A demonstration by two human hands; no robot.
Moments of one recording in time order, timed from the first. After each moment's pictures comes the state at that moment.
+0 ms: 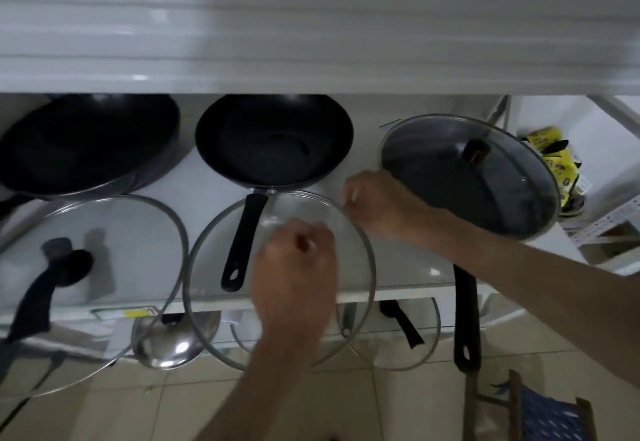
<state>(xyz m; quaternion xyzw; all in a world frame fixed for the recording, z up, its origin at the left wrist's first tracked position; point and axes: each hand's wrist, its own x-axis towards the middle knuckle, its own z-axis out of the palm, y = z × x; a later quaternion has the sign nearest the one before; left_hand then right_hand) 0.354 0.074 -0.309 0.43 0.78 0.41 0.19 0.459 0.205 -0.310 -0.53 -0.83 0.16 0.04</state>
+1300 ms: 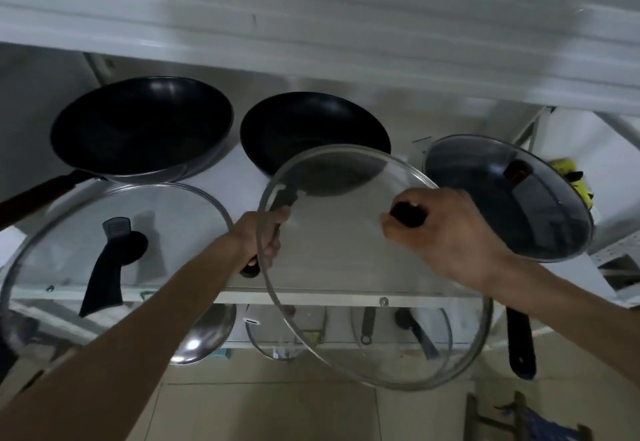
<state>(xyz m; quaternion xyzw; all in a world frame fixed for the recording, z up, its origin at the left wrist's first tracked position) 0.177 0.129 -0.371 0.24 0.69 0.32 0.60 0.425 0.122 -0.271 -0.53 -0.80 0.20 0.19</state>
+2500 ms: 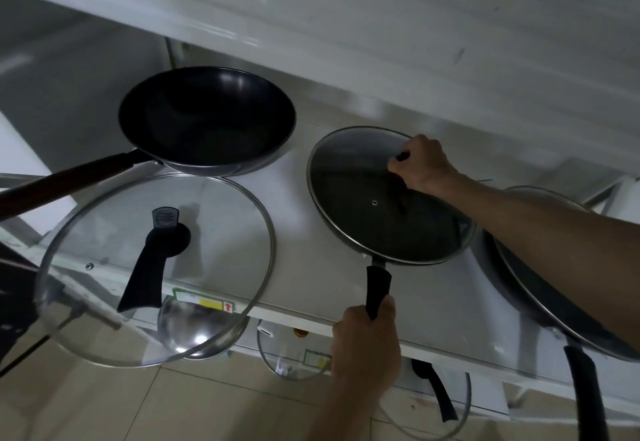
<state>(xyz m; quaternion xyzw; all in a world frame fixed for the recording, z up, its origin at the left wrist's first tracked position) 0.280 0.066 -0.379 0.26 0.70 0.40 0.53 0.298 0.316 -0.314 -0.58 -0.80 0.12 0.11</state>
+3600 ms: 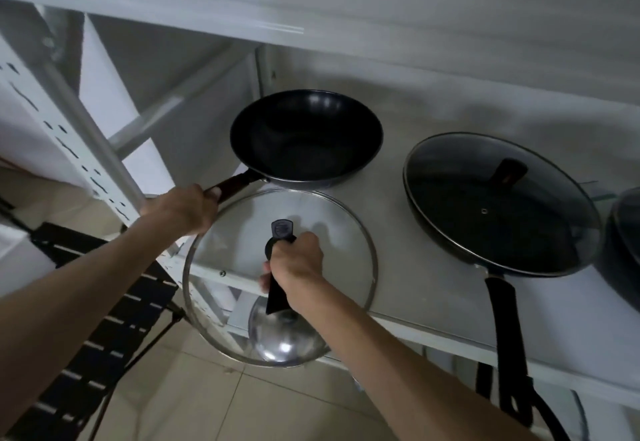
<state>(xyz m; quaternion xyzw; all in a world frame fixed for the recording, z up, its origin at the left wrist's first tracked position) -0.112 0.039 -0.350 0.37 0.92 -0.03 0.11 0.050 0.059 -0.379 -0.59 -0.44 0.65 0.18</state>
